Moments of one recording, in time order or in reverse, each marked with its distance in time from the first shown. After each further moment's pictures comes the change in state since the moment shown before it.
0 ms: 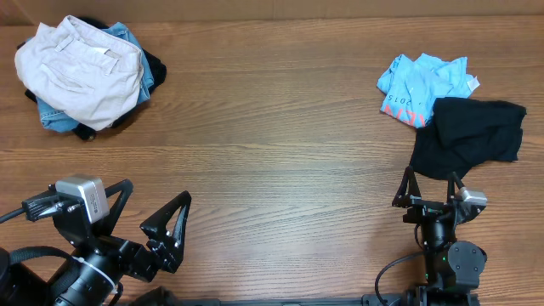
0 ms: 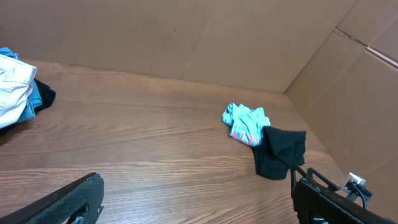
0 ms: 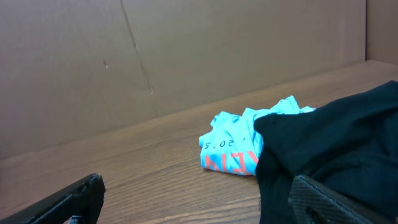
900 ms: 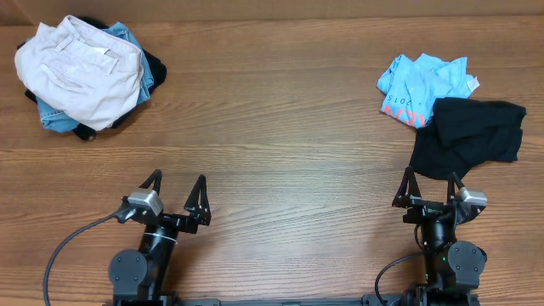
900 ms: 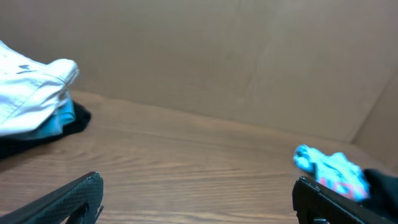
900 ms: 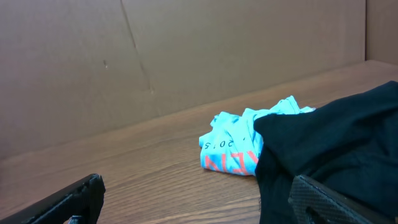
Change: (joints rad) left arm -0.485 -0.631 -1.479 1.357 -0.657 -0.265; right arm -0.001 -0.002 0.000 -0.002 -0.001 0.000
